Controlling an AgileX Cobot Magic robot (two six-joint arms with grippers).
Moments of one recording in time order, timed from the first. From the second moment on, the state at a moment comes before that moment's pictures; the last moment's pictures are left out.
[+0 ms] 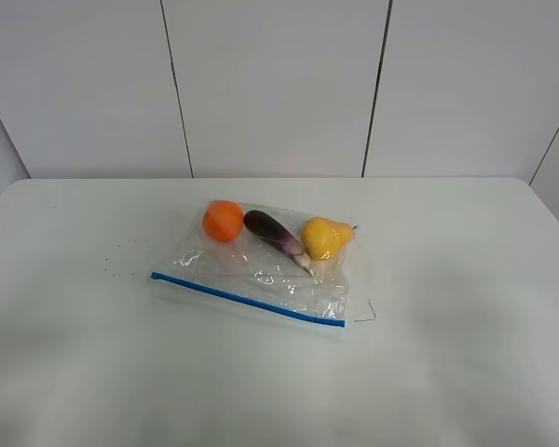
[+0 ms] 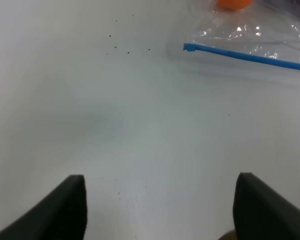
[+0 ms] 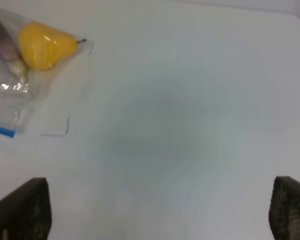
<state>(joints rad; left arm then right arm) 0.01 -0.01 -0.49 -0.05 1.05 0.09 0.04 0.05 -0.50 0.03 1.03 -0.06</state>
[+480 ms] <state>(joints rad) 0.01 -0.01 -0.49 -0.05 1.05 0.09 0.04 0.01 -0.50 0.05 1.03 -0.05</state>
